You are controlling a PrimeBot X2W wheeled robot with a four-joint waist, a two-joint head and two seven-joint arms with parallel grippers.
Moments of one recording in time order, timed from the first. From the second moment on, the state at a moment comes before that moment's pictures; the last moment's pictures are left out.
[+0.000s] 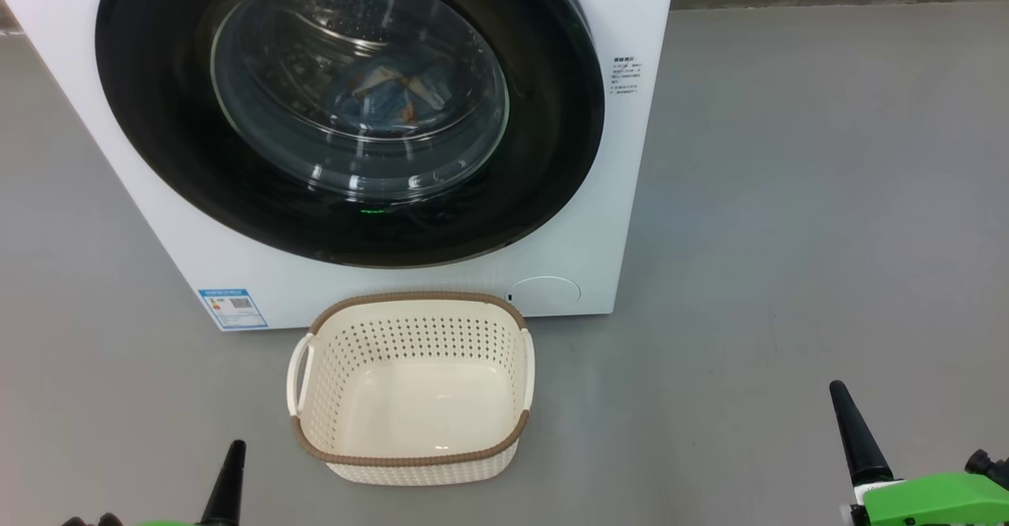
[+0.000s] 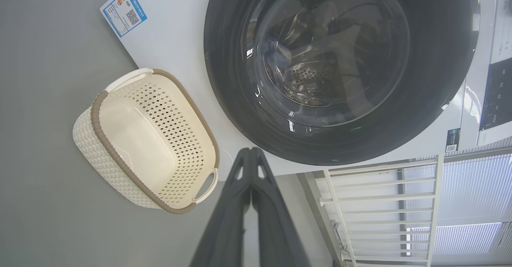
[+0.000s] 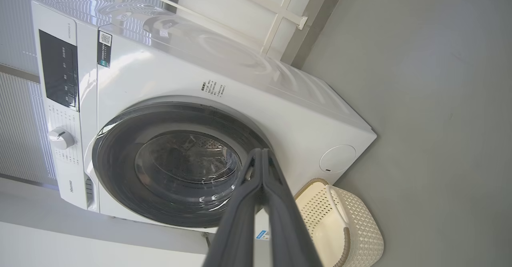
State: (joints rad) left arm 0.01 0.04 0.02 0.23 -1.28 -0.08 0.01; right arm -0.01 -0.07 -0.11 0.23 1.24 0.14 0.02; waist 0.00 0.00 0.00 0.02
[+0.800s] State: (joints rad) left arm -0.04 0.04 0.06 0.26 -1.53 -0.11 0.08; right arm -0.05 -0.05 -0.13 0.26 1.51 0.13 0.09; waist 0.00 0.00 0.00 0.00
